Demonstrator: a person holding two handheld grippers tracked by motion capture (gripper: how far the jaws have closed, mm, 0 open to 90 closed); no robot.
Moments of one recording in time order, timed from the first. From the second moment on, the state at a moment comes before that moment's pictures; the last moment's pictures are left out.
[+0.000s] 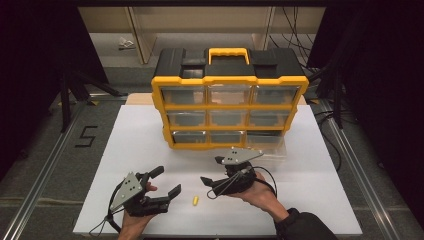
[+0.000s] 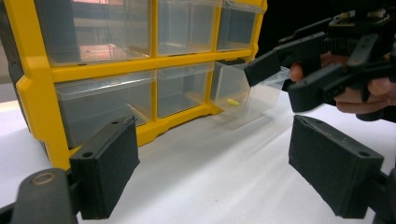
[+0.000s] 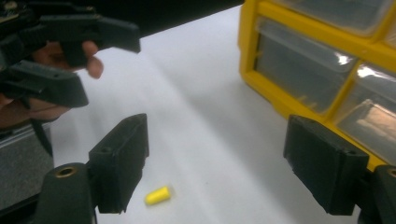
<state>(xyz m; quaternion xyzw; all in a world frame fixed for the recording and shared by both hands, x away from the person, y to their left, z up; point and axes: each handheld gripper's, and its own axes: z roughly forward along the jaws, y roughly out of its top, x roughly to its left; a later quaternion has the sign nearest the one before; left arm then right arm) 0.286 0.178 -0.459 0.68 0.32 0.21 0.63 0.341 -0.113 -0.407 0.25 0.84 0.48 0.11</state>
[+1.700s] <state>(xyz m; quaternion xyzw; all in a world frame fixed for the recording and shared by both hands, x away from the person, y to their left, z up) 0.287 0.177 -0.460 0.68 0.32 0.20 0.63 0.329 -0.059 -0.485 0.14 0.92 0.35 0.07</state>
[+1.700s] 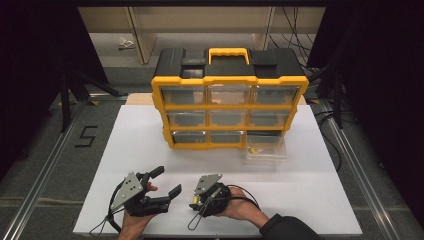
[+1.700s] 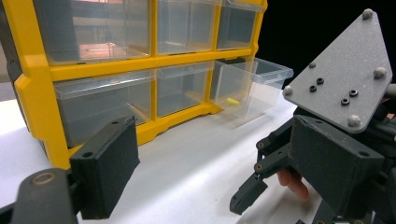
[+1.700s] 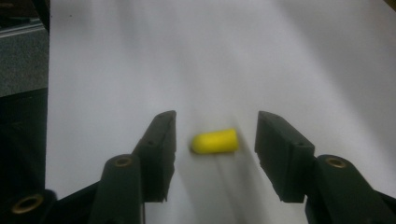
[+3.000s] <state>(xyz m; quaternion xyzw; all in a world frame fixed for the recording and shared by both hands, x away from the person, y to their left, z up) 0.286 0.177 -0.459 0.67 0.32 0.19 0.64 0.343 -0.088 -0.446 0.17 0.90 0.39 0.10</state>
